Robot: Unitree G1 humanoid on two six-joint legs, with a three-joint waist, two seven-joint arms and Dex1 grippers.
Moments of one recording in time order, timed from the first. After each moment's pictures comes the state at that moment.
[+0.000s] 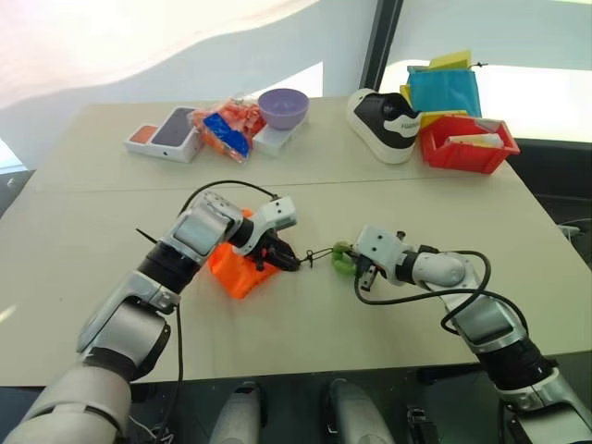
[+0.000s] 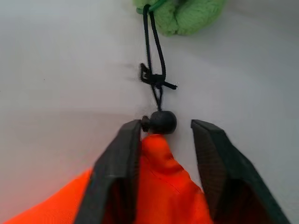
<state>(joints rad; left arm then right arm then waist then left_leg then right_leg) -0.94 0.48 -0.50 0.34 -0.11 0.75 -1.28 -0.37 -0.63 0.26 -0.18 -0.05 0.45 0.70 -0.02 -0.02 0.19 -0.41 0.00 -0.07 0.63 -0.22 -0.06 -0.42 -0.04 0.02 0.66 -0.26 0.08</state>
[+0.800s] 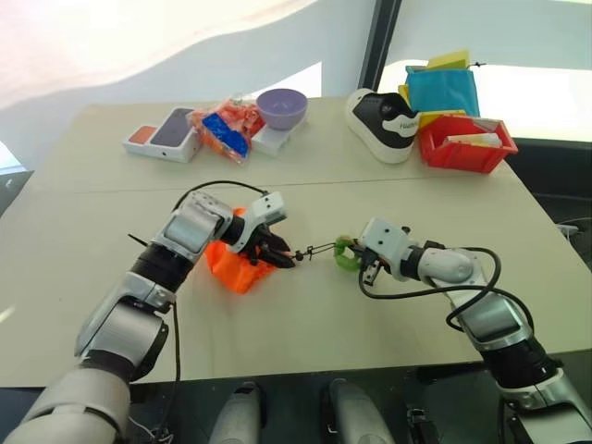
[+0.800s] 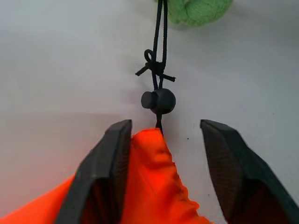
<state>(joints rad) -0.92 0.48 -0.42 0.41 -0.12 0.69 -1.30 -0.37 -0.63 0.22 -0.19 -0.02 0.47 0.70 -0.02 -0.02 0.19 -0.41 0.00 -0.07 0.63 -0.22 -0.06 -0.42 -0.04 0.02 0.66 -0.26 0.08</state>
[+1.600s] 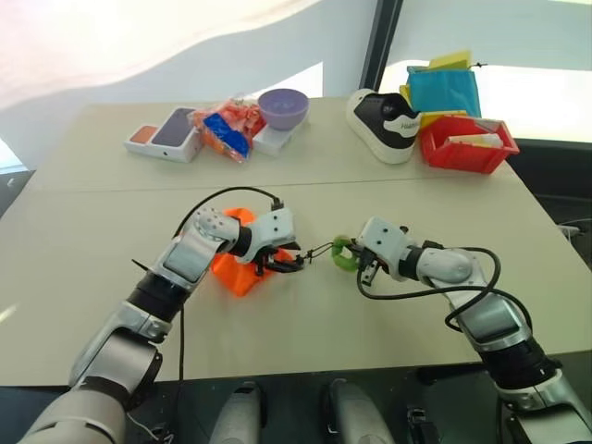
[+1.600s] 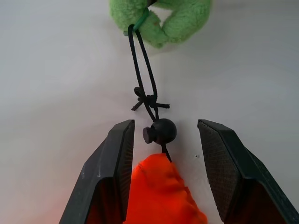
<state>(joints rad) -0.75 0.48 -0.41 0.20 -0.01 0.35 -1.14 -0.37 -0.62 0.22 -0.21 -0.02 0.48 0.71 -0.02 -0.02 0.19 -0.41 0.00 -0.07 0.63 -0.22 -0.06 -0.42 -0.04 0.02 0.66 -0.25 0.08</state>
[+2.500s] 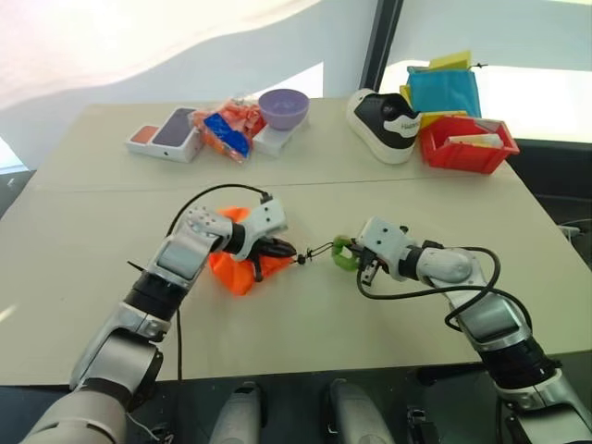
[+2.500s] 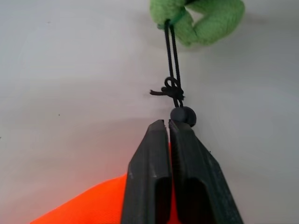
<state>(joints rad) -0.77 0.47 -0.31 0.24 -0.10 0.52 -1.15 -0.38 -0.62 0.22 -0.21 -0.02 0.48 0.70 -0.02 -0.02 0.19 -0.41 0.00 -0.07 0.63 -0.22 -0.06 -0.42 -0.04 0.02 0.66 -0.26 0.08</state>
